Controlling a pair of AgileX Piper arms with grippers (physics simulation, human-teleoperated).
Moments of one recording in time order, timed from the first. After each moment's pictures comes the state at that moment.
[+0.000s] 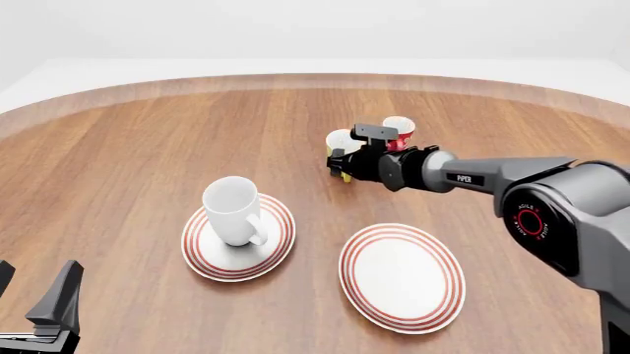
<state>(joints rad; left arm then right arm) 0.00 0.00 0.00 0.00 0.00 0.40 2.20 -1.50 0.00 0.34</state>
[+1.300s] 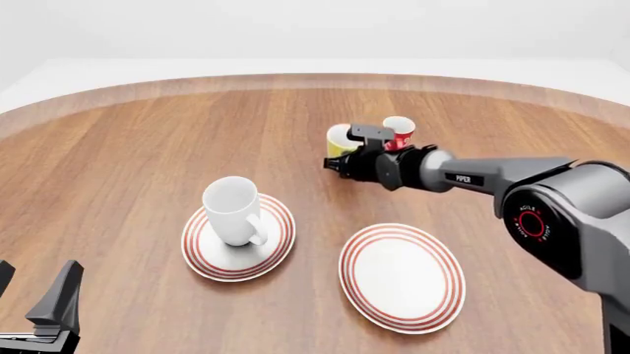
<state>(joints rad) 0.00 0.00 0.00 0.00 0.00 0.41 2.19 -1.50 0.03 0.33</state>
